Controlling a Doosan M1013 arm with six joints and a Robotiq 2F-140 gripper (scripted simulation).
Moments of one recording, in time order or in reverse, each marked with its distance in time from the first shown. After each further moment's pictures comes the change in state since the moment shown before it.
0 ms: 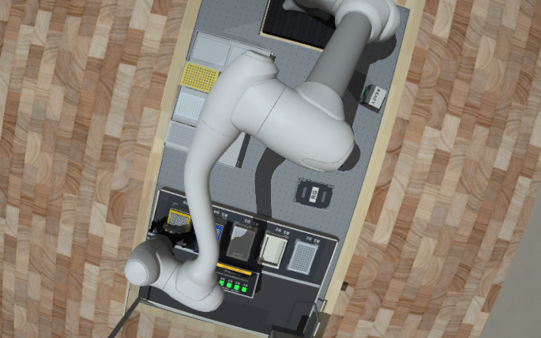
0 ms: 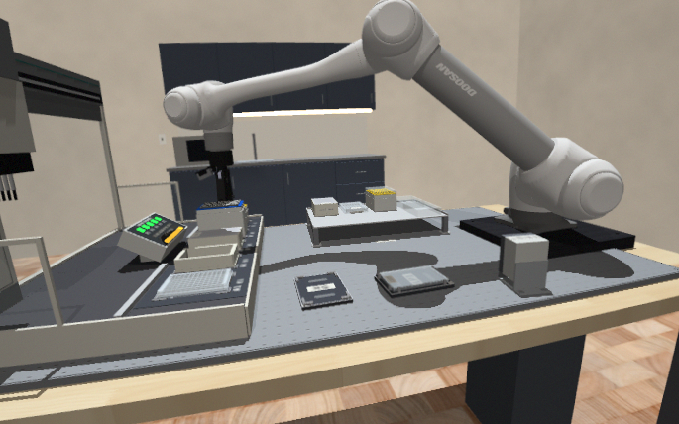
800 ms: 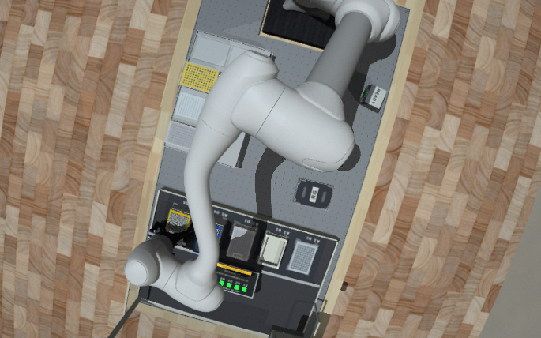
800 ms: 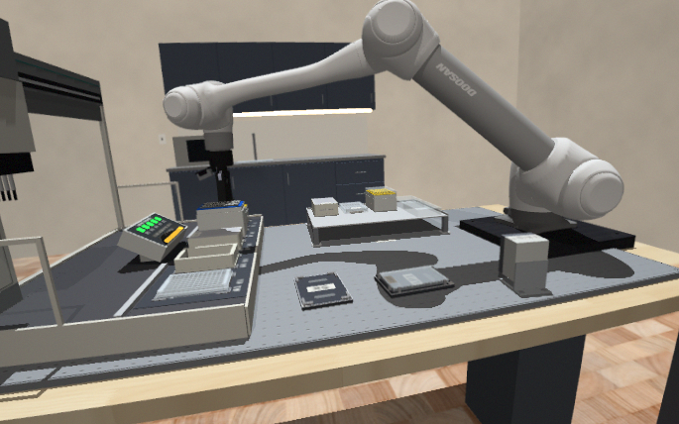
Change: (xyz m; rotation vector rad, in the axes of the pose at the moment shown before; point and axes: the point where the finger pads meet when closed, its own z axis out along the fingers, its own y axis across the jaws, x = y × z) arm 0.000 0.000 0.000 0.001 0.000 0.000
